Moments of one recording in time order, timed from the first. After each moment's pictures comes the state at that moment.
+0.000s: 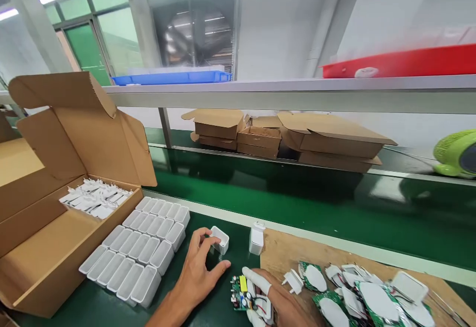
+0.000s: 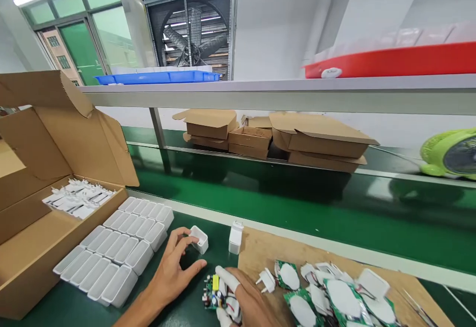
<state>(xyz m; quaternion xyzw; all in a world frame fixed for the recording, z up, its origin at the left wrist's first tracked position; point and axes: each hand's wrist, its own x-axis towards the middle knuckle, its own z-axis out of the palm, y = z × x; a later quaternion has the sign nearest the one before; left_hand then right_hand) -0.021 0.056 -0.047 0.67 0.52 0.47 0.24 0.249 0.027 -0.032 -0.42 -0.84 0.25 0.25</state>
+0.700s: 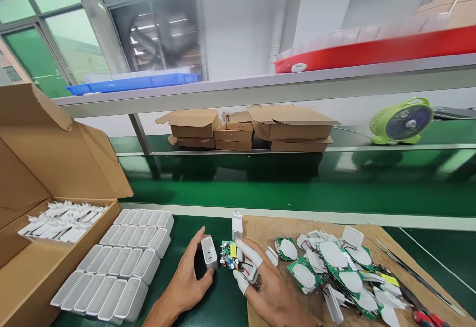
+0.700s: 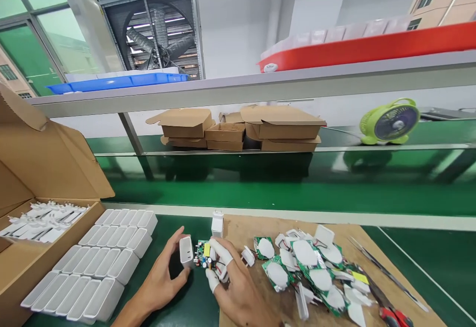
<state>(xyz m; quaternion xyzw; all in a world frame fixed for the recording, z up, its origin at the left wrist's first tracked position) -0.026 0.044 -0.058 0.69 0.48 0.39 0.37 0.221 0.015 -0.024 -0.45 -0.79 0.14 0.41</state>
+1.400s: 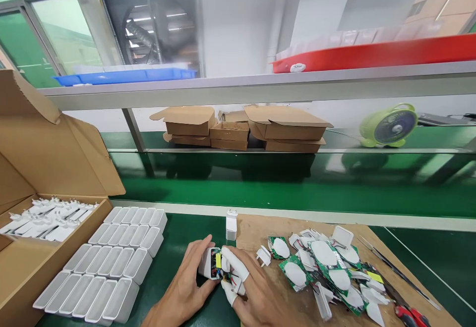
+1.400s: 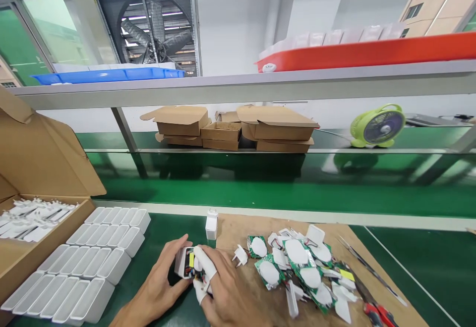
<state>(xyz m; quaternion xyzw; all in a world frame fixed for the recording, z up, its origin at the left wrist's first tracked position) -0.012 0.032 -0.048 0.78 0.37 0.42 0.29 0.225 0.002 -0.013 -0.39 -0.87 0.06 0.30</state>
